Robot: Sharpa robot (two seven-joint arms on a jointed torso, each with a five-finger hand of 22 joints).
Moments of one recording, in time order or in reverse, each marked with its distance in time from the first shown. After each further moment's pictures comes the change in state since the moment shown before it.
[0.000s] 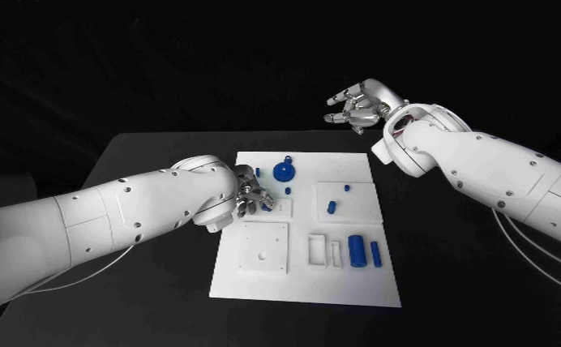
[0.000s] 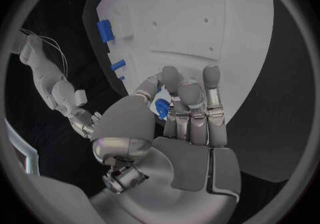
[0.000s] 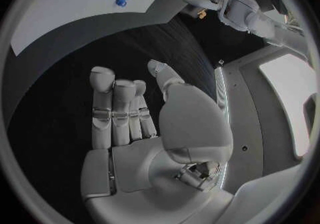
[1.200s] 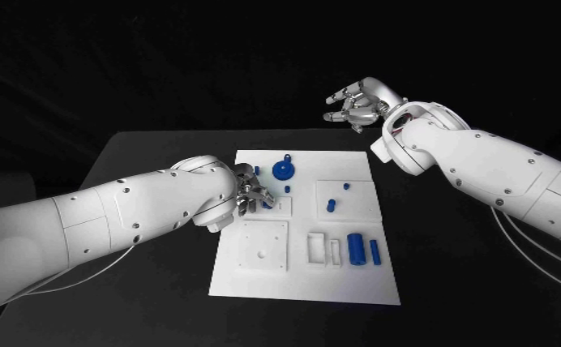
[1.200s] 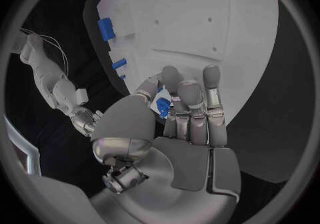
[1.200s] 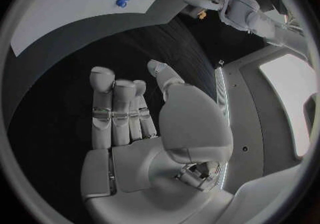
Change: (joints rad) left arm -0.005 -0.004 0.001 0.013 0.001 -0.031 0.007; left_hand 0.001 -0.001 0.002 0.002 0.000 -0.003 0.003 -0.002 -0.001 0.000 0.000 0.000 -0.001 0.002 -0.006 0.000 0.000 0.000 0.007 0.000 -0.008 0.016; right arm 0.000 0.002 0.000 -0.002 -0.002 0.004 -0.002; right_hand 0.000 0.000 0.000 0.000 0.004 0.003 -0.003 0.000 0.000 0.000 0.000 0.004 0.002 0.000 0.000 0.000 0.001 0.000 0.000 0.000 0.004 0.000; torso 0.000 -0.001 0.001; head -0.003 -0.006
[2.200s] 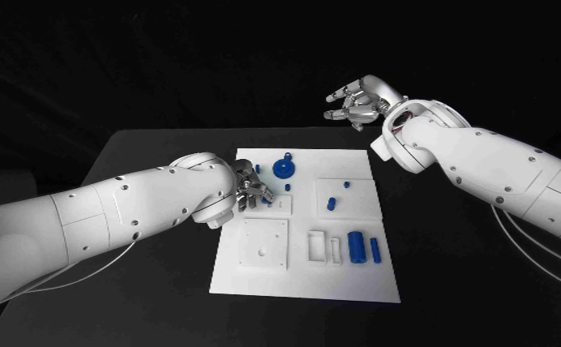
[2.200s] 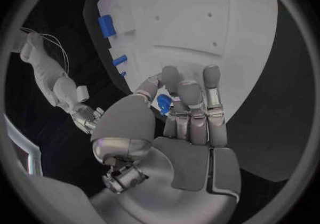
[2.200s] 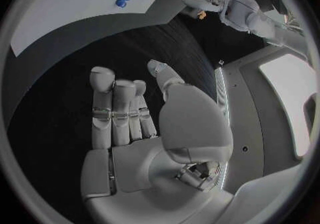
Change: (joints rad) left arm 0.000 -0.004 0.006 -0.001 -0.002 -0.014 0.006; left_hand 0.001 -0.001 0.000 0.000 0.000 -0.001 0.001 0.000 0.000 0.000 0.000 0.000 -0.003 0.000 0.001 0.000 0.000 0.000 0.007 0.000 -0.025 0.023; right arm 0.000 0.002 0.000 -0.002 -0.001 0.003 -0.001; right_hand 0.000 0.000 0.000 0.000 0.000 0.000 0.000 0.000 0.000 0.000 0.000 0.000 0.000 0.000 0.000 0.000 0.000 0.000 0.000 0.000 0.000 0.000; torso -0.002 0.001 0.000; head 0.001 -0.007
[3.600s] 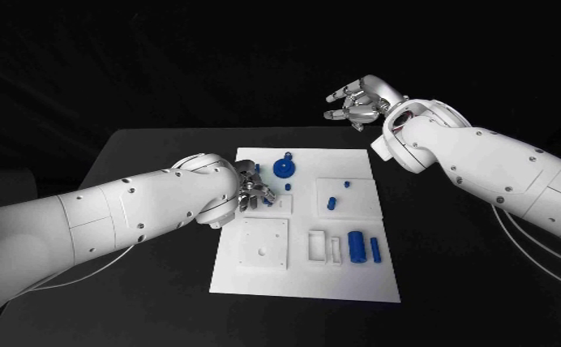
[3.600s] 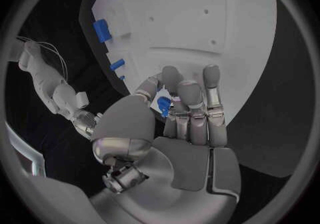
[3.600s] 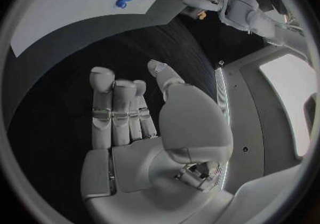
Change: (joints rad) left arm -0.009 0.015 -0.002 -0.011 -0.058 0.007 0.003; left_hand 0.001 -0.001 0.002 0.002 -0.004 0.000 0.000 -0.001 0.048 0.000 0.000 0.000 -0.001 0.000 0.003 0.000 0.000 0.000 0.007 0.000 -0.016 -0.001; right arm 0.000 0.000 0.000 0.000 0.000 0.004 -0.001; right_hand 0.000 0.000 0.000 0.000 -0.001 0.000 0.000 0.000 0.000 0.000 0.000 0.000 0.003 0.002 -0.002 0.000 0.002 0.000 0.000 0.000 0.005 0.000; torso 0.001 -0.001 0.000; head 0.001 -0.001
